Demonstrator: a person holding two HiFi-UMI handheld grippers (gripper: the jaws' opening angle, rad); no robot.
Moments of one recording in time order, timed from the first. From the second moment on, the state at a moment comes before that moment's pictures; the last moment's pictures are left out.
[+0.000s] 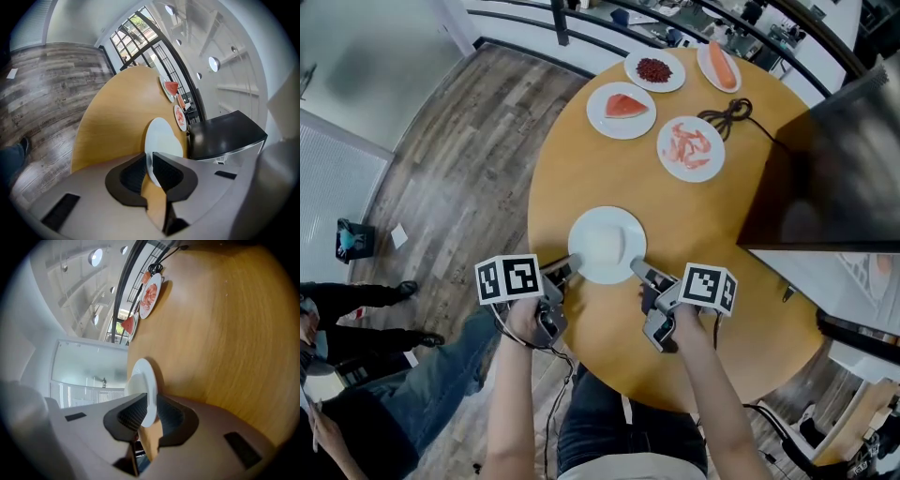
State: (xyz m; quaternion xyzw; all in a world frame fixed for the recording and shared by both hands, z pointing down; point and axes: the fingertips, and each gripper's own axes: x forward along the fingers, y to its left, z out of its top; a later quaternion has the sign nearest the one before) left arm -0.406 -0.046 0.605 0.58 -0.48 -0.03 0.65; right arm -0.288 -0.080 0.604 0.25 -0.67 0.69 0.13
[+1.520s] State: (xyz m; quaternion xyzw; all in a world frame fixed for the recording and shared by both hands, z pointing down) left arm -0.340 -0.042 0.563 0.60 -0.49 -0.06 0.64; right arm -0.215 -0.065 0.561 0.33 -0.67 0.66 0.07
